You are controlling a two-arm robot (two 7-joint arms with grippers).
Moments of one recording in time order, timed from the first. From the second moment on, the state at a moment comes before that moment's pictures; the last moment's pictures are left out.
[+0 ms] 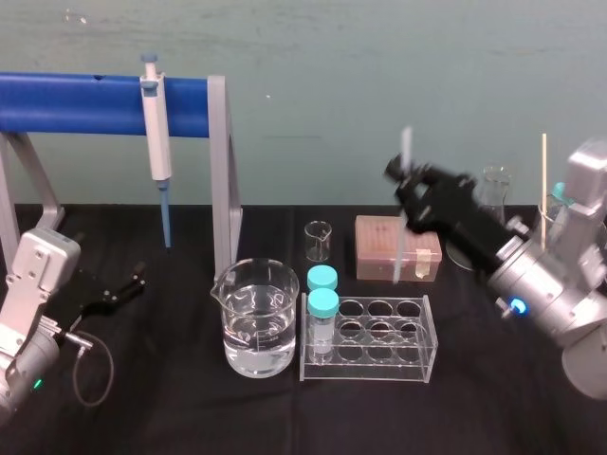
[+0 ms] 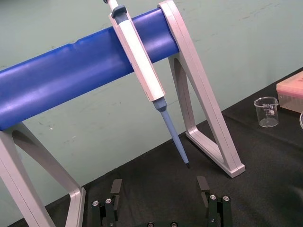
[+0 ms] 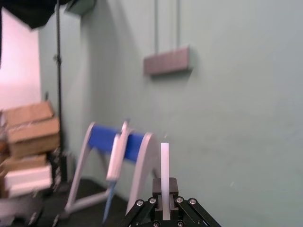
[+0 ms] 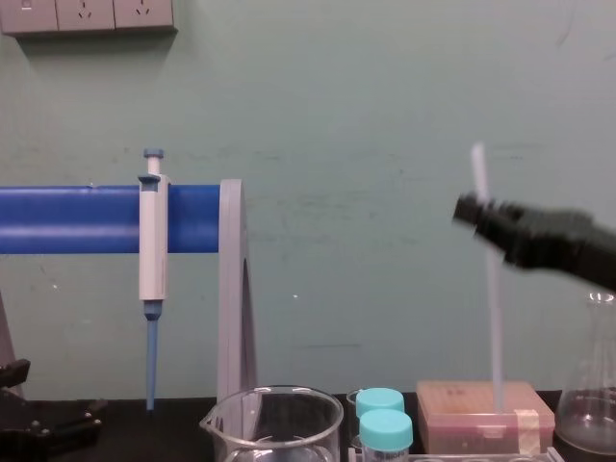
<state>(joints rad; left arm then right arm) -0.20 0.60 0.45 -1.41 -0.25 -0.12 0.03 0.31 0.38 -0.31 -1.41 0.54 -0.24 0.55</state>
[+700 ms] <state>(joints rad) -0.20 0.60 0.45 -1.41 -0.25 -0.12 0.03 0.27 0.41 -0.14 -1.48 0.47 -0.25 0.41</state>
